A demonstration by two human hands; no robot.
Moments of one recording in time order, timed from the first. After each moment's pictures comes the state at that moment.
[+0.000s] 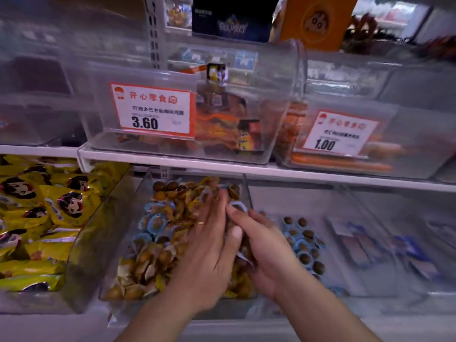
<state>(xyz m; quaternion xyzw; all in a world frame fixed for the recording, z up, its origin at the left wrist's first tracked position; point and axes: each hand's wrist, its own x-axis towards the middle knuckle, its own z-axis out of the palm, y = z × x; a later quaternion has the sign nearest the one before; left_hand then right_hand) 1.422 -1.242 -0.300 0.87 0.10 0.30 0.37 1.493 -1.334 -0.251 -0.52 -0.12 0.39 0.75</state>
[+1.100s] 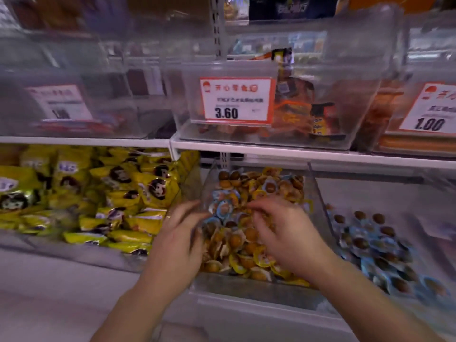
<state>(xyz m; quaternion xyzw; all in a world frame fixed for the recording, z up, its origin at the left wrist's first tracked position) 1.301 -1.156 -0.300 0.90 0.28 0.29 0.17 1.484 -1.294 -0.273 -0.74 -0.56 -0.04 0.37</state>
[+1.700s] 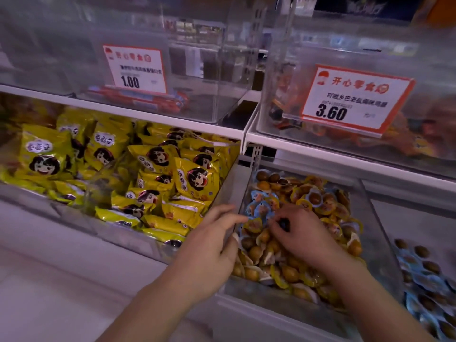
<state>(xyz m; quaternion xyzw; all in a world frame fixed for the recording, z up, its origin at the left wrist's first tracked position) 1.278 -1.139 -0.301 0.87 0.27 0.24 0.35 1.491 -1.218 -0.304 -0.80 -0.55 0.03 0.22</state>
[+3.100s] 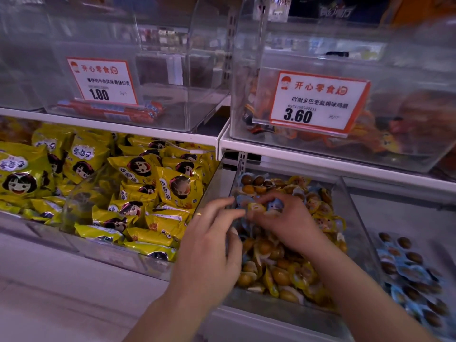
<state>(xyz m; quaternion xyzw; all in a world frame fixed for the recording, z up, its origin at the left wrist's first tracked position) 1.302 -1.159 -0.292 0.86 0.25 0.38 0.22 1.492 -1.213 -0.287 -0.78 -0.43 0.13 0.43</state>
